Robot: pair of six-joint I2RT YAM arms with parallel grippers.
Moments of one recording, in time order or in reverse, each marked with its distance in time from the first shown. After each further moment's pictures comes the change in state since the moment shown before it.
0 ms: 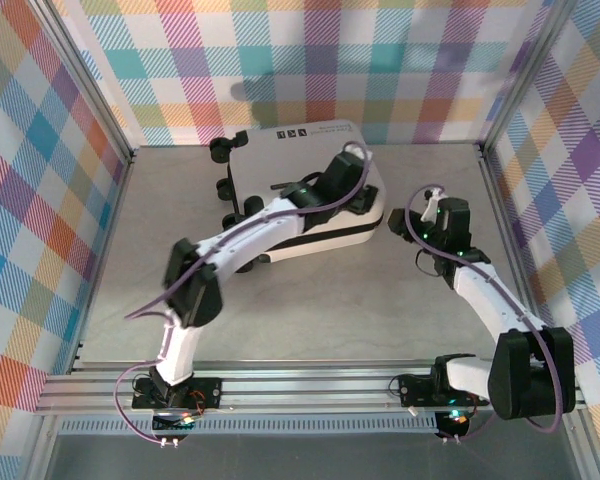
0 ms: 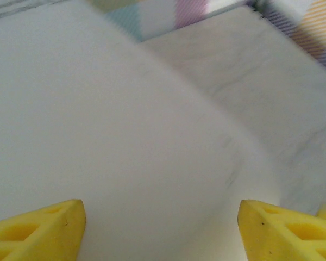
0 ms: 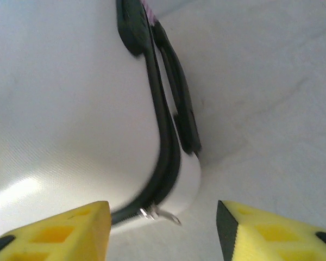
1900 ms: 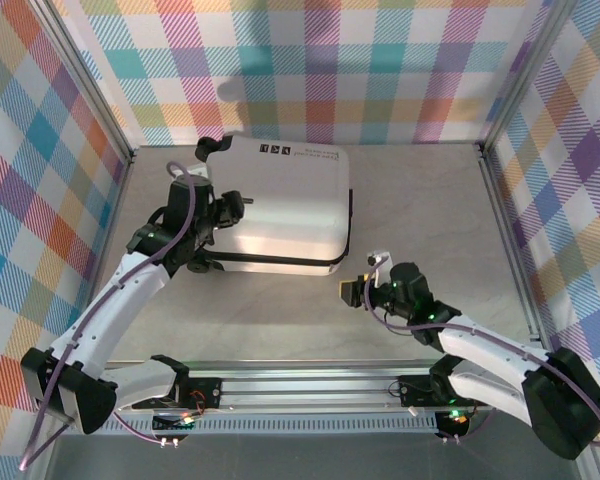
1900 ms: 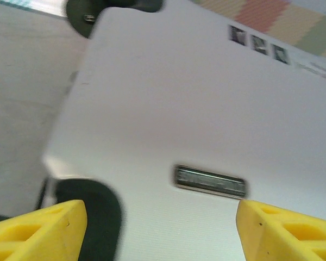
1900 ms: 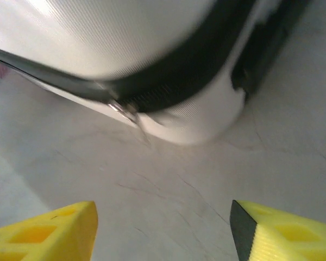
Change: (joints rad) left arm 0.415 -0.785 -0.712 -0.032 0.108 -0.241; right arm 0.529 -0.229 -0.480 0.259 0.142 -0.056
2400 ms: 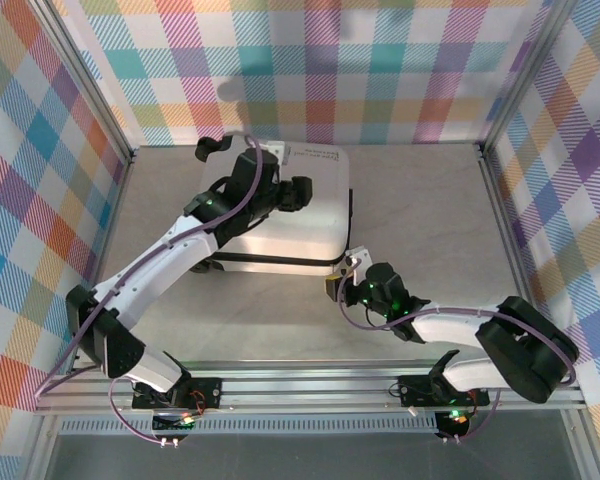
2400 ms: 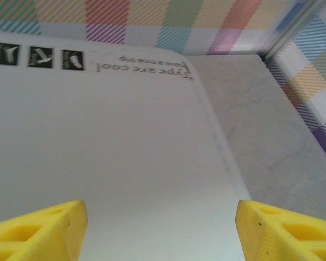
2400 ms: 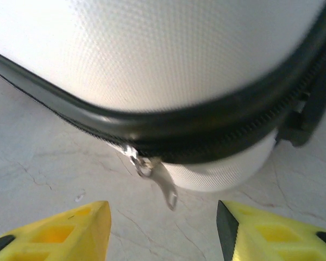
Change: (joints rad) left arm -0.252 0.337 0.362 0.025 0.076 0.066; right arm 0.130 0.333 0.068 0.322 0.153 -0.098
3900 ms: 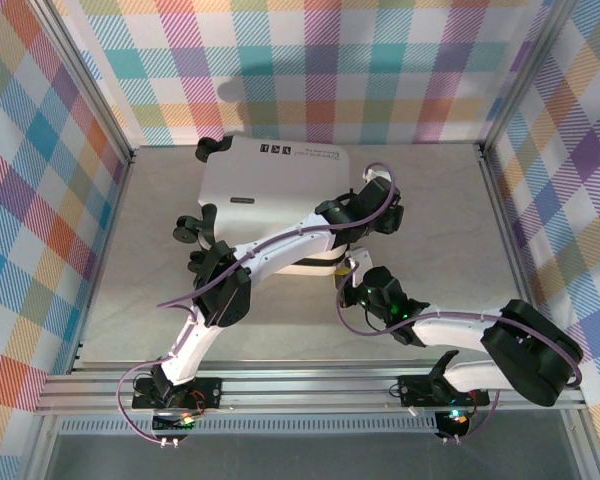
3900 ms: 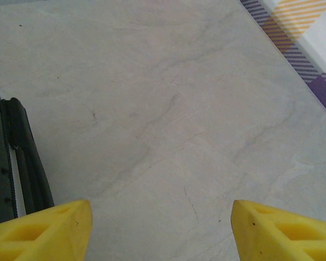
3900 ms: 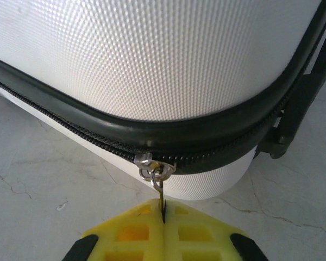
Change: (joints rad) left arm -0.275 0.706 0.552 0.010 -0.176 -0.073; right arm 0.039 -0.044 -0.015 -0.016 0.147 -0.039
